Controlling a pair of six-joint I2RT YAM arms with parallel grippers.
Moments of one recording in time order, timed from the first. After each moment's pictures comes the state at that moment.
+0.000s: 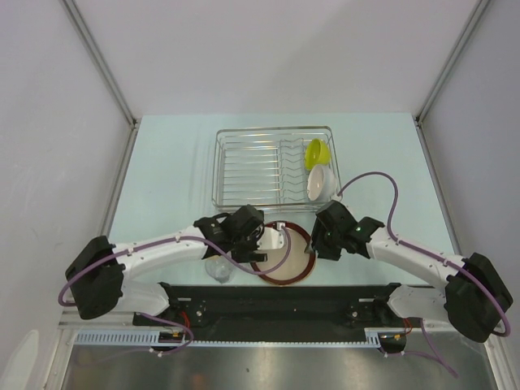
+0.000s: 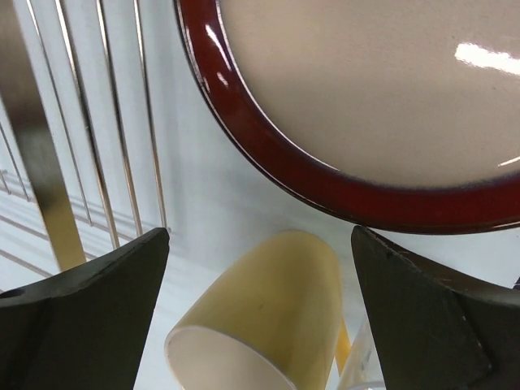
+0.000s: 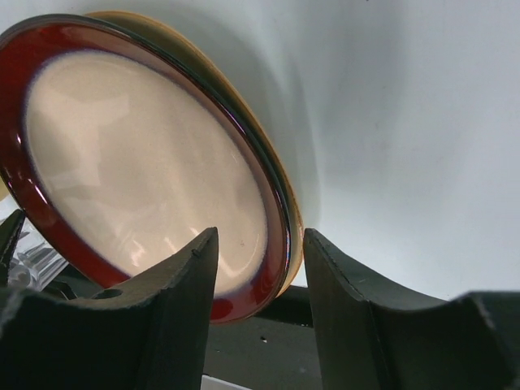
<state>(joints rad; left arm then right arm) -0.97 1.32 0.80 -0.47 -0.16 0.63 0.74 1.18 0.67 -0.55 0.03 1.02</state>
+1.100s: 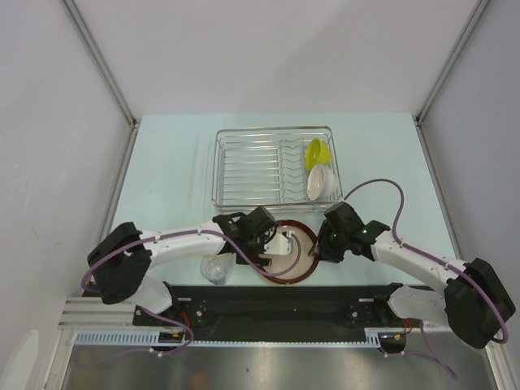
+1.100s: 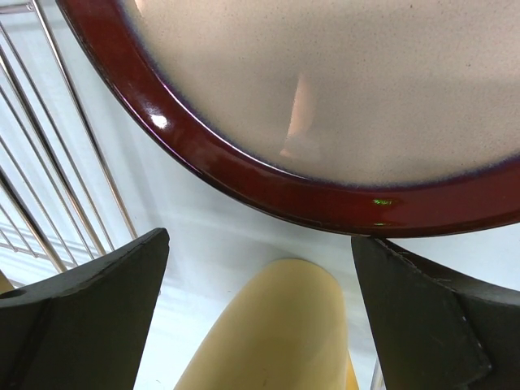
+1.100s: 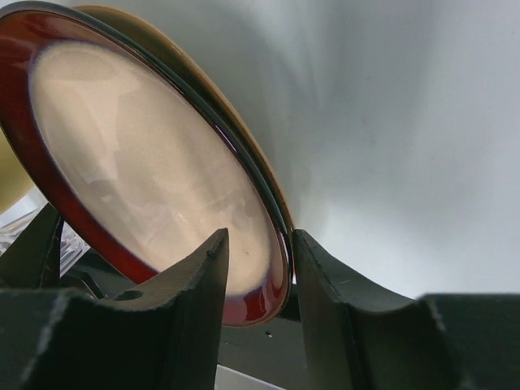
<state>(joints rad) -1.00 1.49 0.85 -0.49 -0.13 0.72 0.67 1.15 0.59 -0.49 -0.08 1.03</state>
